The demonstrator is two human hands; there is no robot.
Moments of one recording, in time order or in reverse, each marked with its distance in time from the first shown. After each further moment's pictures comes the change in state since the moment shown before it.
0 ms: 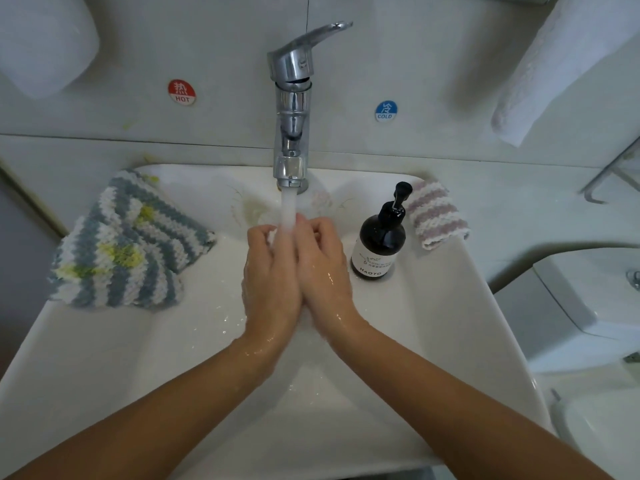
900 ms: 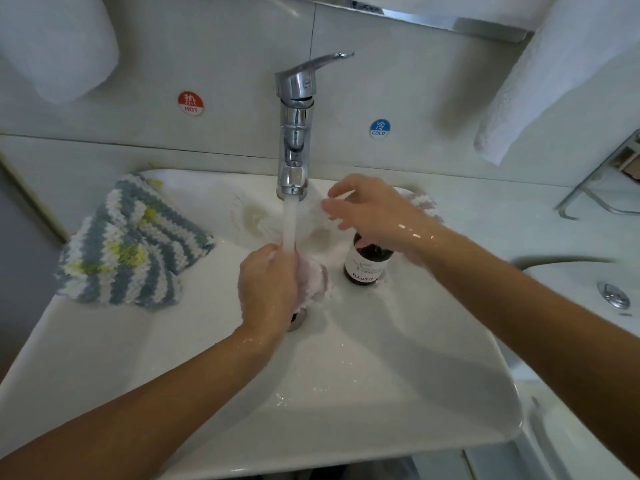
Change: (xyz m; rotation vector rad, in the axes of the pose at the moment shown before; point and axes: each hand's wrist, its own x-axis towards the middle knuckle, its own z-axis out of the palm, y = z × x) left_hand 0.005 0.005 -0.005 -0.085 -0.023 -0.167; right_hand 0.032 -0.082 -0.073 -0.651 -0.300 -0.071
